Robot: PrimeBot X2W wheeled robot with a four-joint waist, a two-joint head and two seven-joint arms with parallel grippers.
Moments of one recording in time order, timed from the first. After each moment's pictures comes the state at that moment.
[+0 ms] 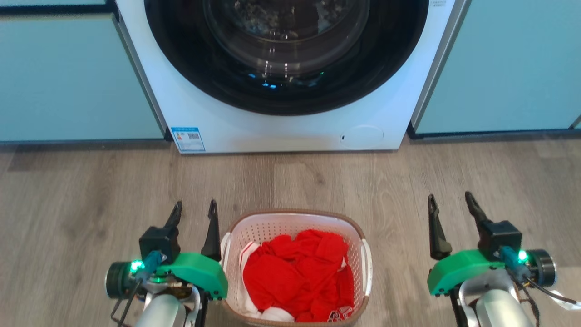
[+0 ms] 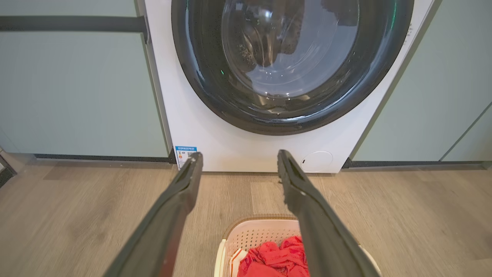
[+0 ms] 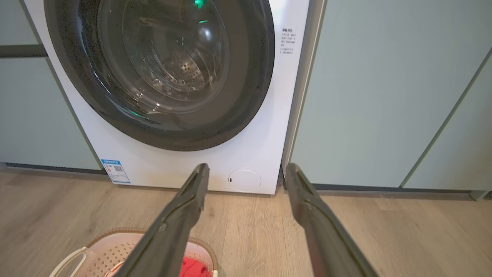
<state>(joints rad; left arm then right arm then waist) -0.10 0.05 -0.31 0.33 -0.27 0.11 -0.25 -0.06 -0.04 0.07 0.24 0.09 0.12 -0.25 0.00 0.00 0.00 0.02</state>
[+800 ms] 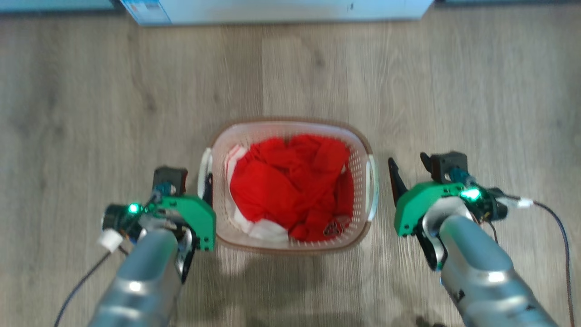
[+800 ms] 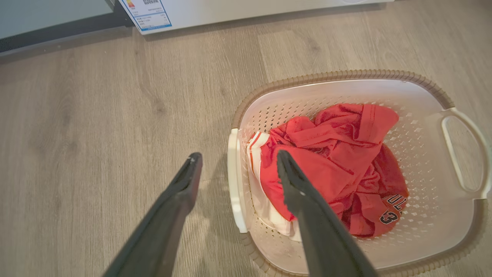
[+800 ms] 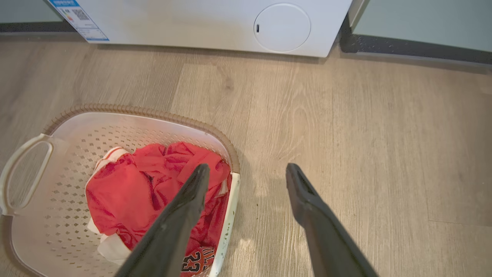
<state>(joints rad) -0.56 0.03 -0.39 1.02 -0.24 -0.01 -0.25 -0.54 -0.05 0.32 0.87 0.28 0.12 -0.23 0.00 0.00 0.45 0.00</state>
